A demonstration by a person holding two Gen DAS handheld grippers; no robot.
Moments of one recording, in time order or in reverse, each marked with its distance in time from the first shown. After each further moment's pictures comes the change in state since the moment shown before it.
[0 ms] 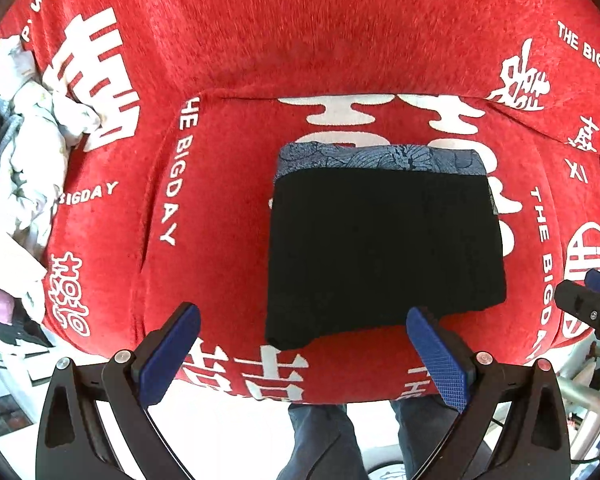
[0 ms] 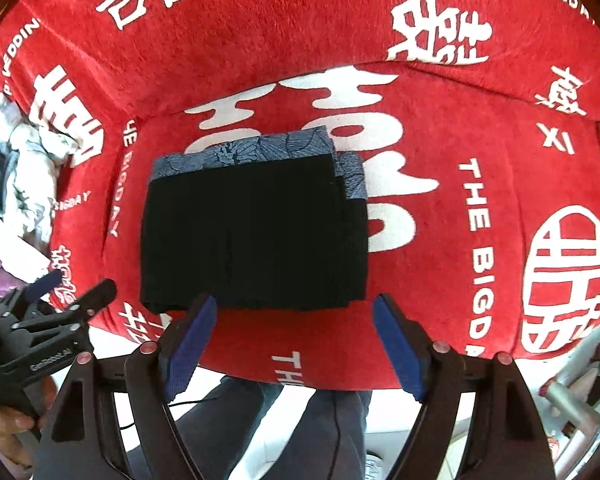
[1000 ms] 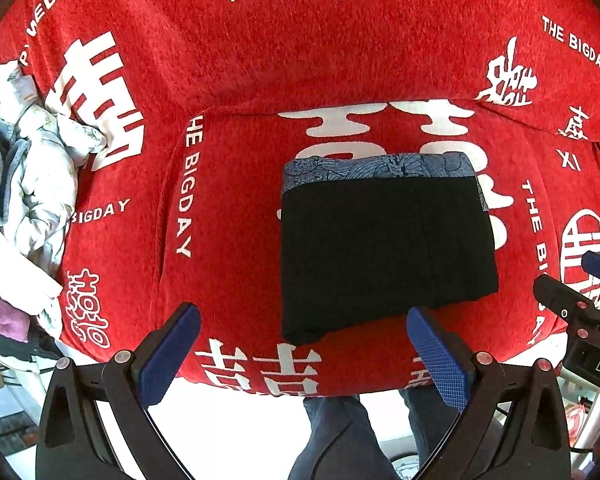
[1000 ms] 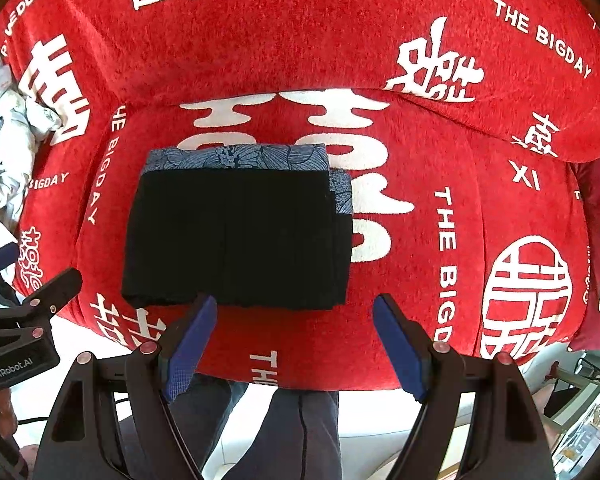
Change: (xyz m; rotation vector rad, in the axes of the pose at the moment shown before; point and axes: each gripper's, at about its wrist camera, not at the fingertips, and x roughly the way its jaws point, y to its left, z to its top) left arm -0.028 0.004 0.008 0.051 -0.001 0.005; right arm -0.016 0.039 -0.002 -0.087 -0.028 -0.157
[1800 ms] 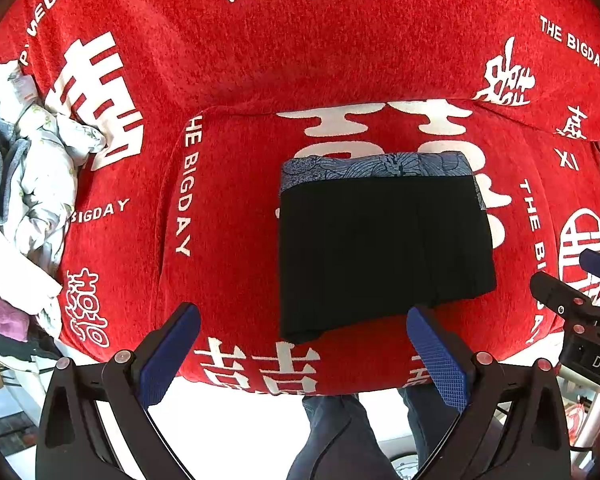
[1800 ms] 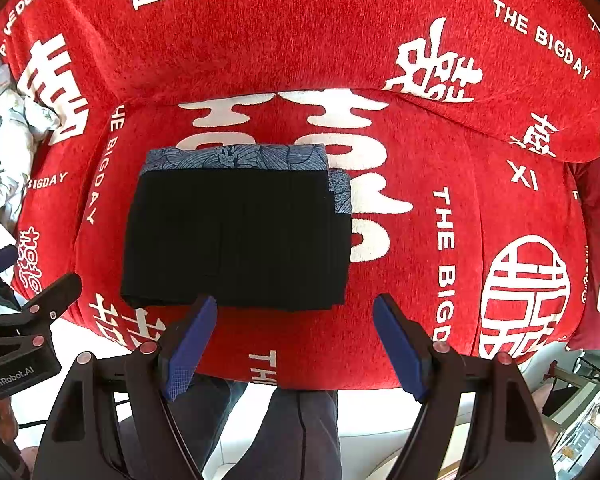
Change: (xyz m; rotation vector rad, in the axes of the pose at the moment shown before) left arm -0.003 -0.002 -0.001 0.002 0.002 -0.004; right arm -0.001 0.000 0.000 0.001 0.000 -0.003
